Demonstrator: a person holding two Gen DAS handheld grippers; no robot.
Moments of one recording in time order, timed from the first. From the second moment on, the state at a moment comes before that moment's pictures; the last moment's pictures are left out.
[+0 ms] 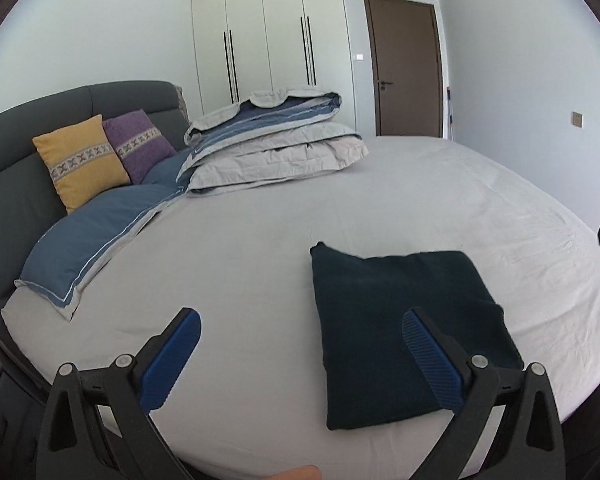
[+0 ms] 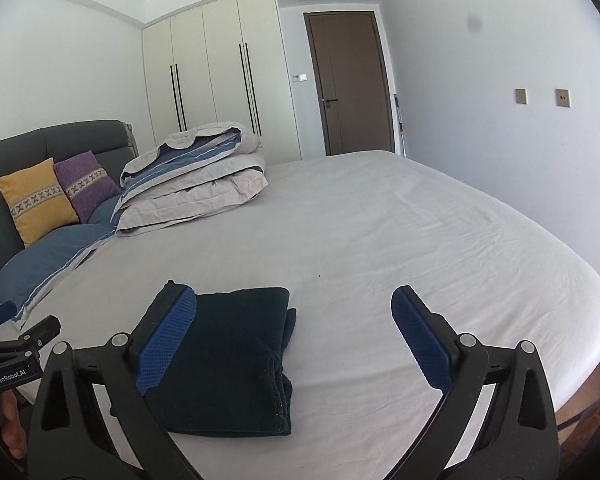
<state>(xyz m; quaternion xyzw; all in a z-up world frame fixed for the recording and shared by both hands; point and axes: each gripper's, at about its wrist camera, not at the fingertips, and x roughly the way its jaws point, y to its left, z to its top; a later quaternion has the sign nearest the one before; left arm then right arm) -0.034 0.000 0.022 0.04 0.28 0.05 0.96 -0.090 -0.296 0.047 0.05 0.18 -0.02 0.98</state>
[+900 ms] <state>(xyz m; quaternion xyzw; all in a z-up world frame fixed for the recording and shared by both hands) -0.037 0.000 -0.030 -0.03 0.40 0.00 0.92 -0.097 -0.243 0.027 -0.01 0.33 0.00 0.94</state>
